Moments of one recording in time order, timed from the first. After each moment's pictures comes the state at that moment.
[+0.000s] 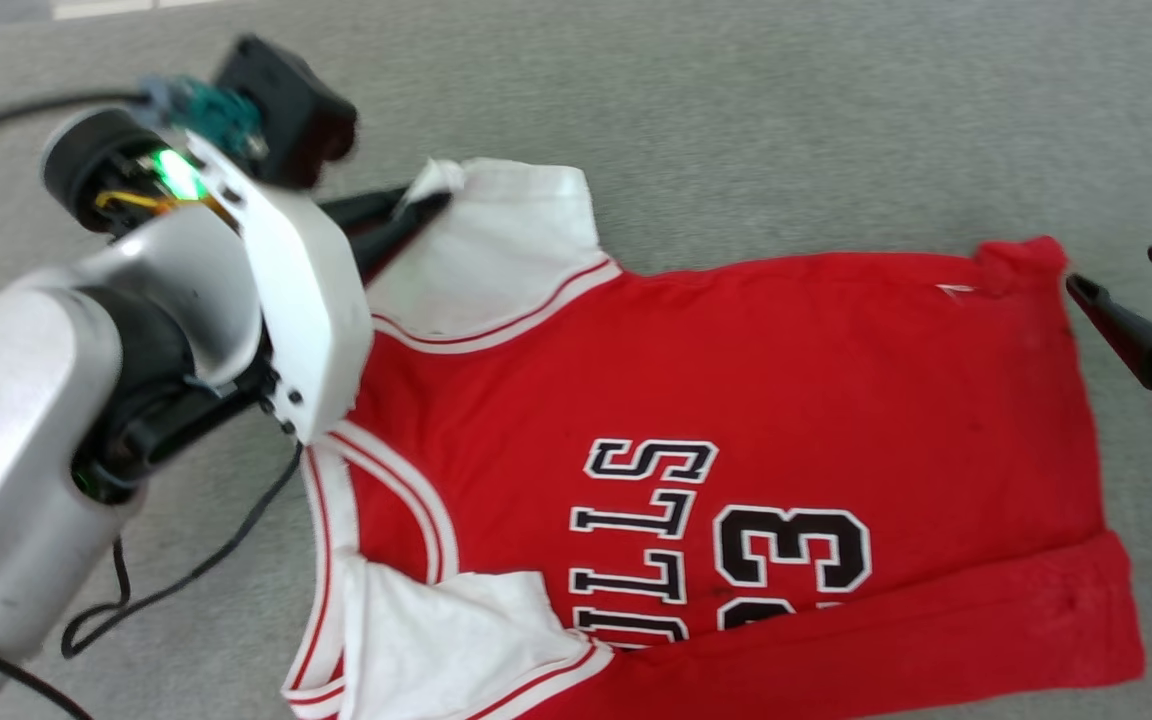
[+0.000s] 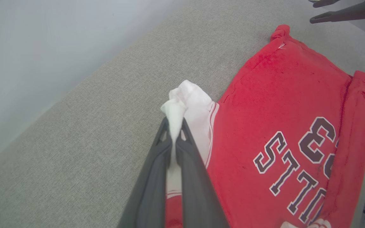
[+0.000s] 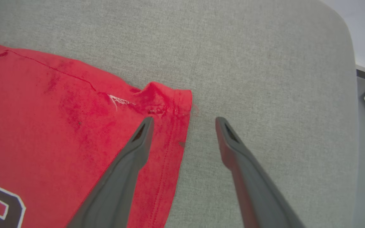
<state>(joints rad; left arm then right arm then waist) -0.86 0.71 -0.64 -0.15 -0.85 -0.13 0.61 -0.50 -0.60 0.15 0.04 0.53 0.13 0.73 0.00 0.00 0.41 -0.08</state>
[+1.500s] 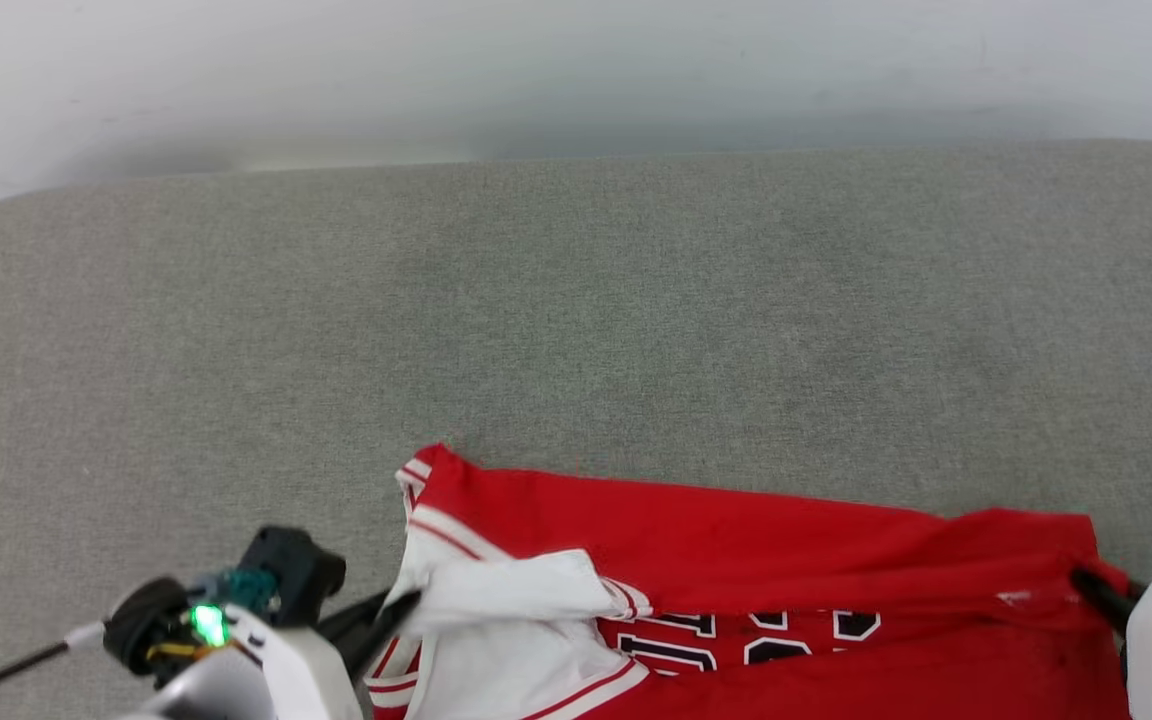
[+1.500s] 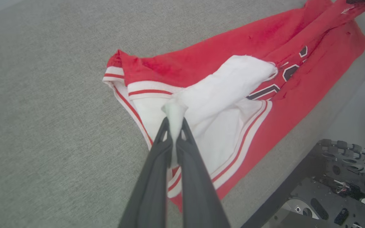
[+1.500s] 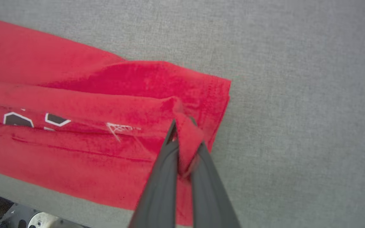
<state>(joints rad) -0.20 0.84 -0.72 -0.27 -0.79 0.07 0.28 -0.04 -0.58 0.10 0.06 0.59 0.13 0.60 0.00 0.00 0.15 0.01</state>
